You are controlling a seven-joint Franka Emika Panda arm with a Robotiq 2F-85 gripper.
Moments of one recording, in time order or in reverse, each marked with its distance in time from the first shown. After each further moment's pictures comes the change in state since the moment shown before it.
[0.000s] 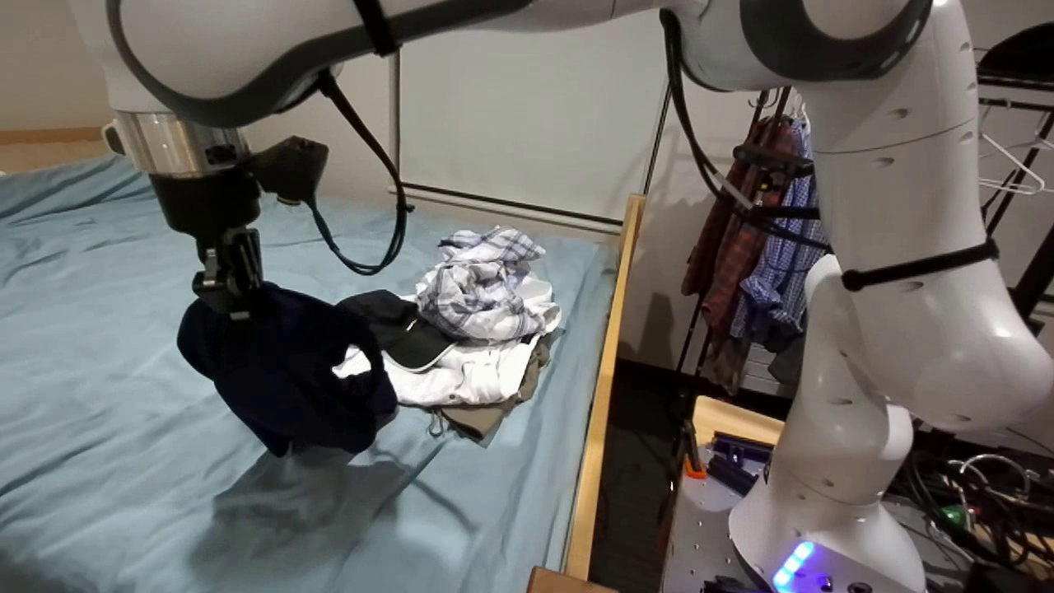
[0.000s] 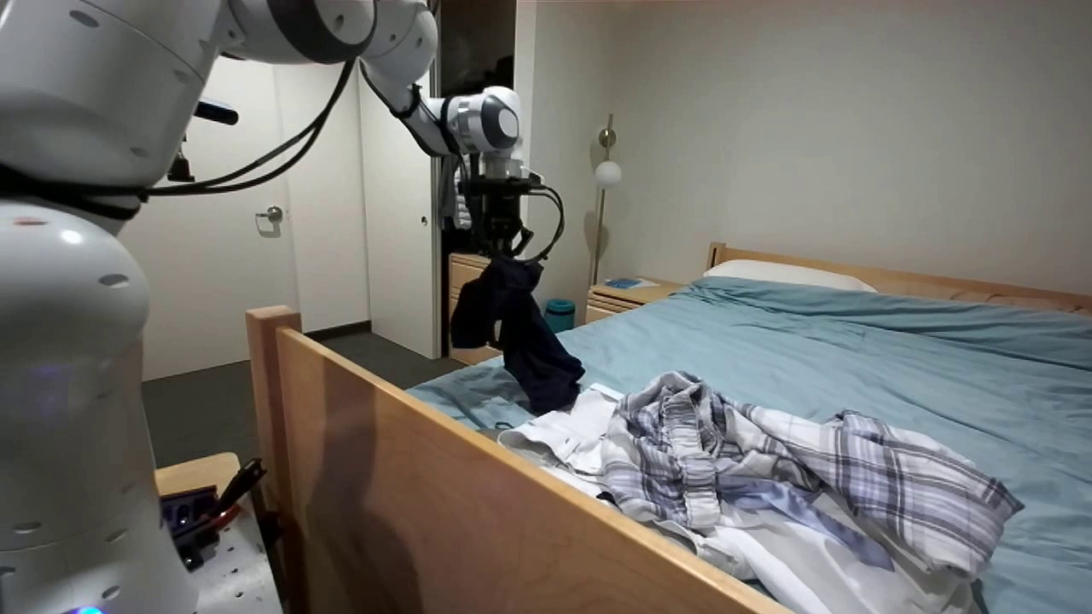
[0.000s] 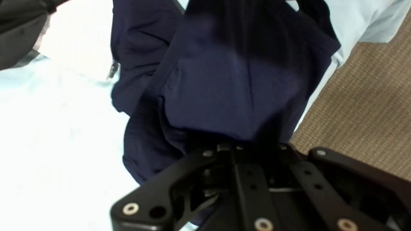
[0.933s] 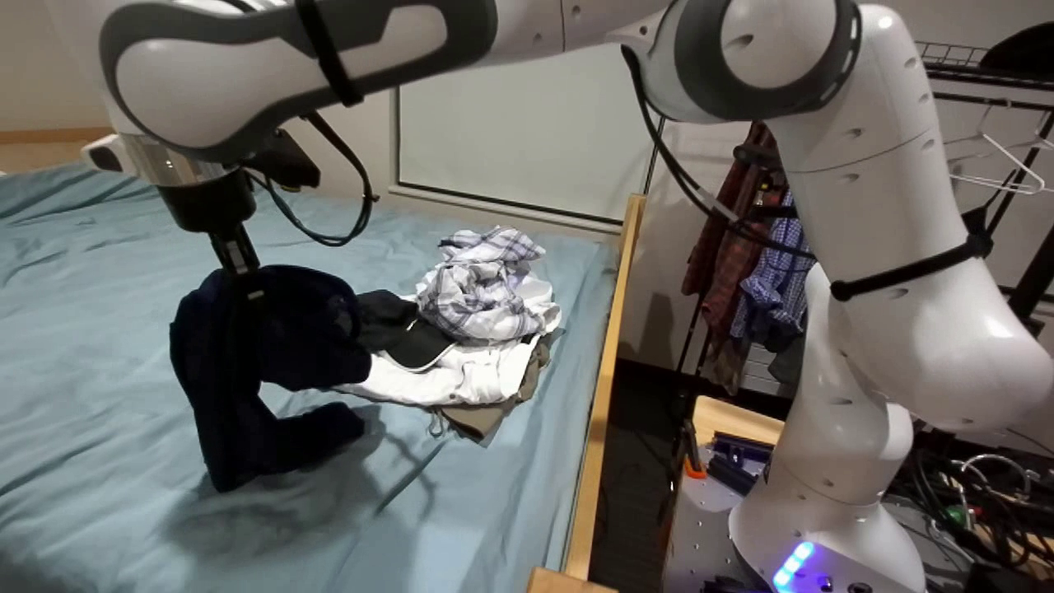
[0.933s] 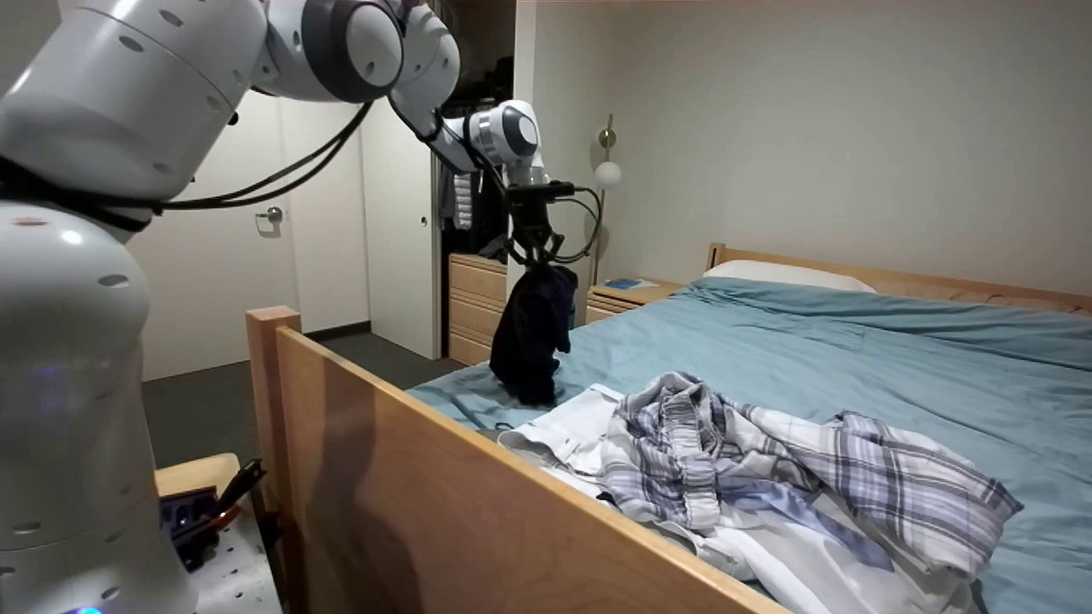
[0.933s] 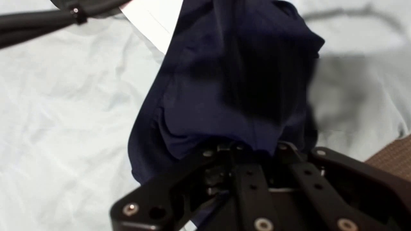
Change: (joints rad) arm -0.006 0.137 -0.037 0.172 -0.168 -0.043 -0.357
